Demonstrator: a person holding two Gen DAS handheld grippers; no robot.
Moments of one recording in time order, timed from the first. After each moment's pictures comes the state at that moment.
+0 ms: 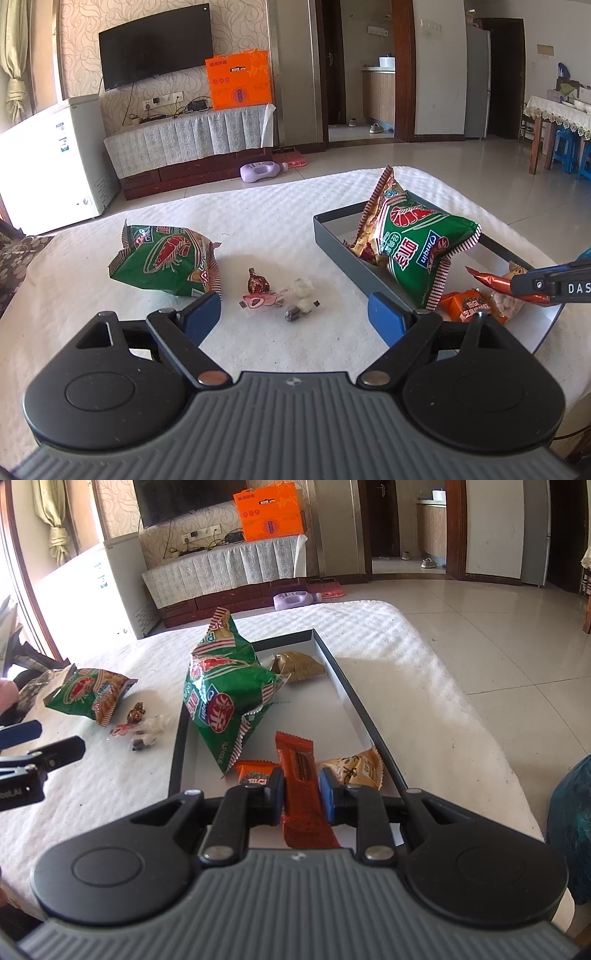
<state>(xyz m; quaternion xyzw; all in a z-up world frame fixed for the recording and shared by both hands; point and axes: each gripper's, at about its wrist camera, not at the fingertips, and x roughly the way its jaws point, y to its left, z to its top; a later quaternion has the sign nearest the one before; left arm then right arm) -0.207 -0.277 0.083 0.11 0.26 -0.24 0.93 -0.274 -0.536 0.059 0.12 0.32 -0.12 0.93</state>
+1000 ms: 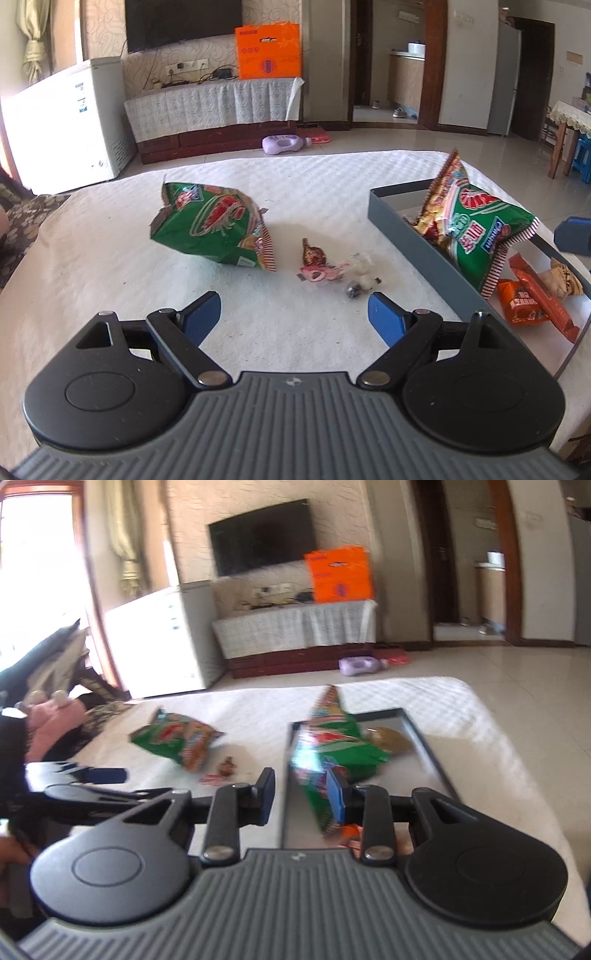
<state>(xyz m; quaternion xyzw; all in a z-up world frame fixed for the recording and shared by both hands) -0.168 -0.232 0.067 0.08 0.31 -0.20 0.93 -0.274 -0.471 0.094 0.08 0.21 0.01 0.97</state>
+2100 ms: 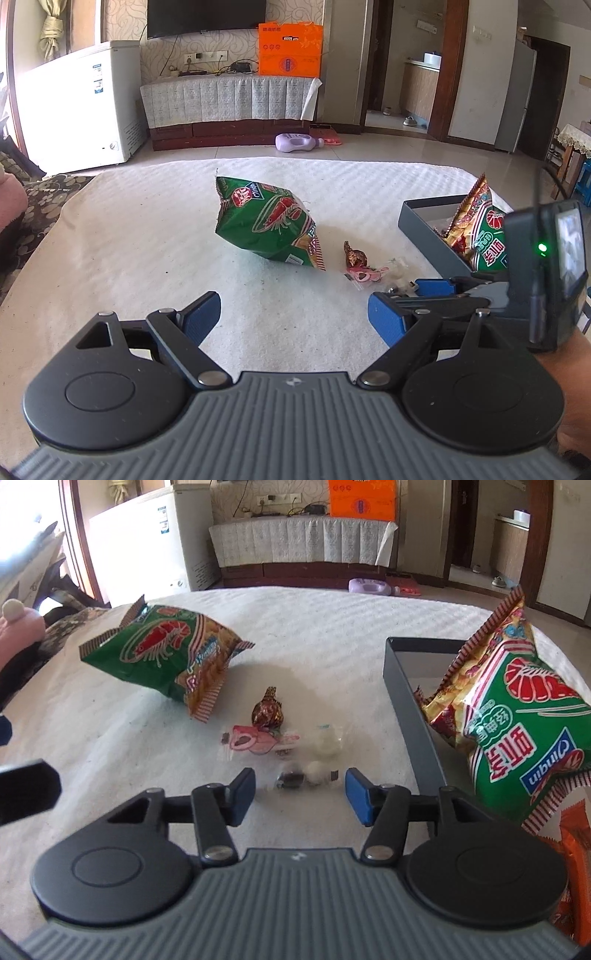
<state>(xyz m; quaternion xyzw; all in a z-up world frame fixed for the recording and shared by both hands) -0.164 -0.176 0.085 0.04 0.32 -0.19 0.93 -0.118 -0.389 0.010 0.04 0.36 -0.03 0.93</state>
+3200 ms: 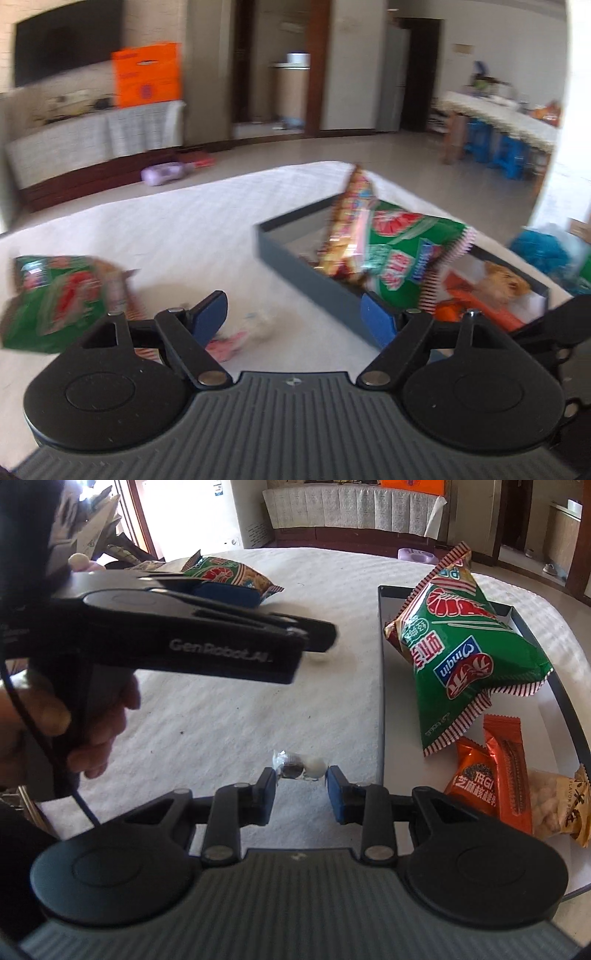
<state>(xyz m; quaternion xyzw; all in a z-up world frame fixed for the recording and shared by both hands) -0.116 -0.294 0.050 0.10 0.26 -0.42 0.86 -0.204 -0.424 0.028 0.02 0.42 0.07 0.90</state>
